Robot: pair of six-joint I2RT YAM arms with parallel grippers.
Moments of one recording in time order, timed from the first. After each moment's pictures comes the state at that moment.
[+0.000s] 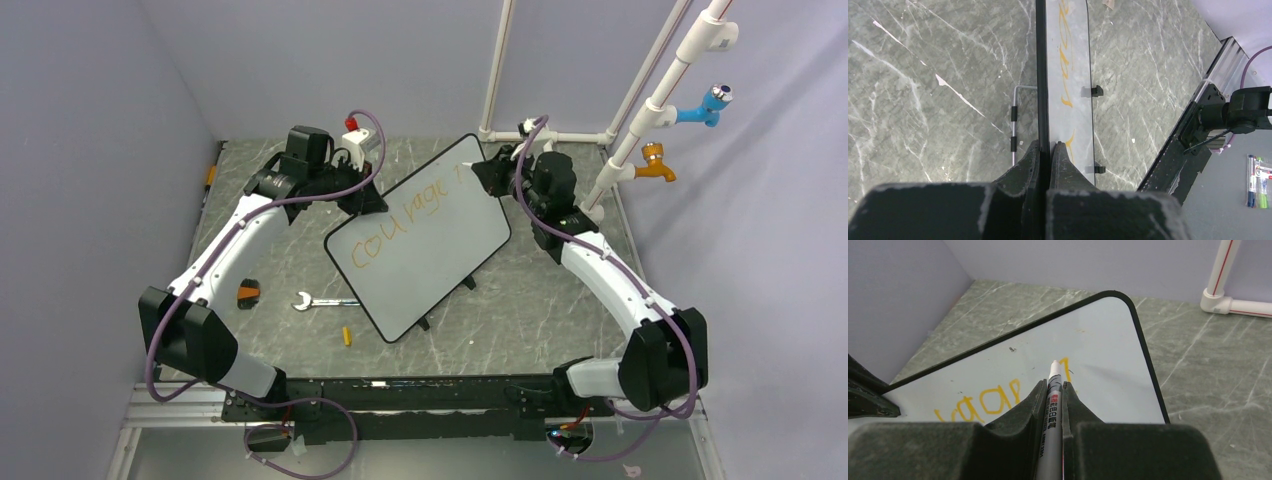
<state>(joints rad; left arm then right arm) -0.36 1.48 1.42 -0.60 0.60 0.00 0.33 1.31 1.01 0.19 -0.20 0.30</state>
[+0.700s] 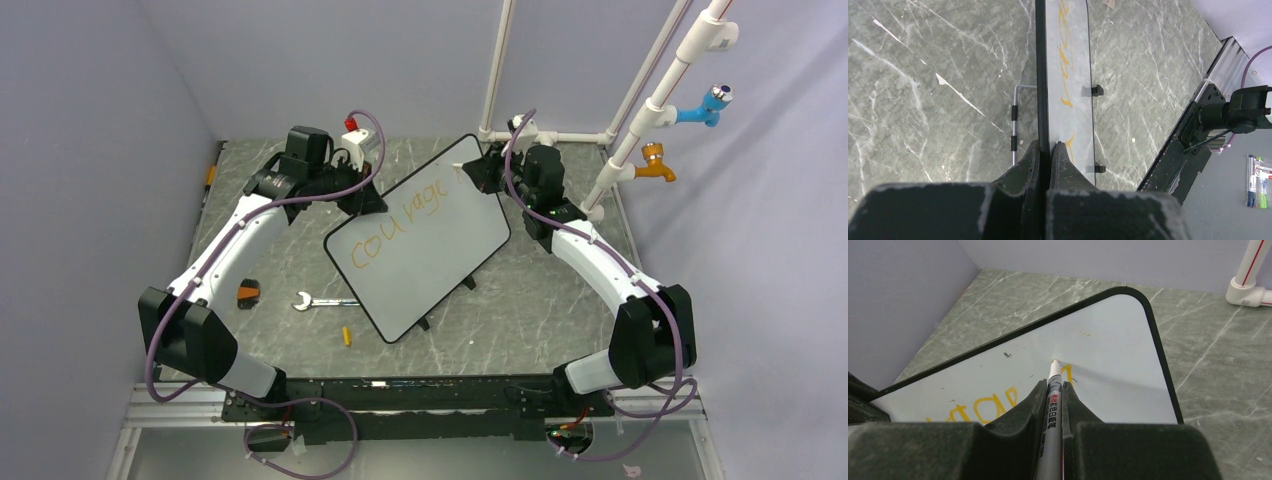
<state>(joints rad) -0.36 1.47 1.42 -0.60 0.60 0.00 0.33 1.42 1.07 0.21 -0.26 0.32</state>
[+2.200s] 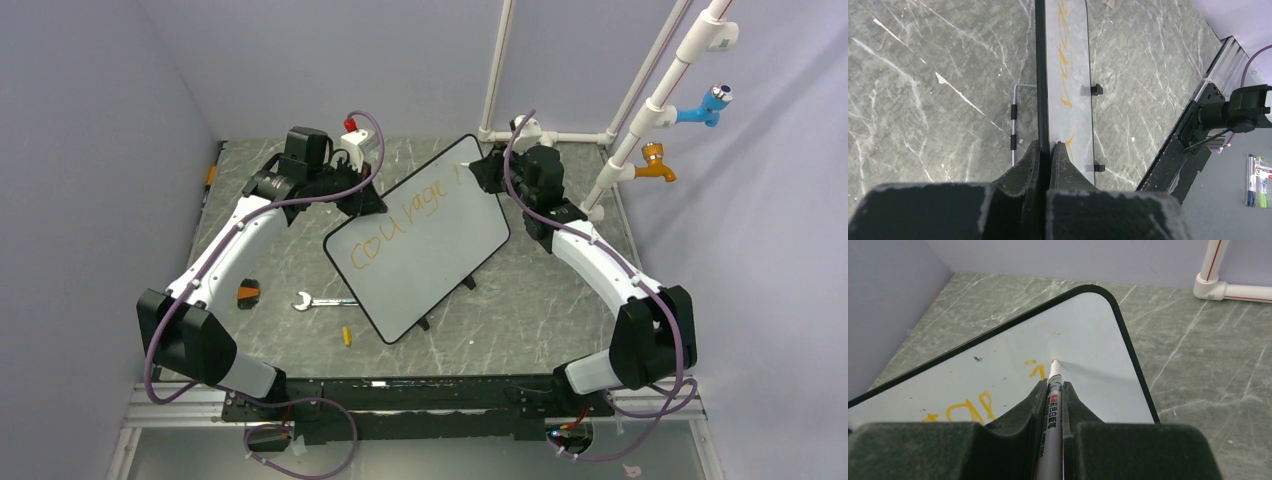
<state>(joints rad) -0.36 1.46 1.41 -0.60 0.60 0.00 0.33 1.41 1.07 0.18 -0.17 0.30</state>
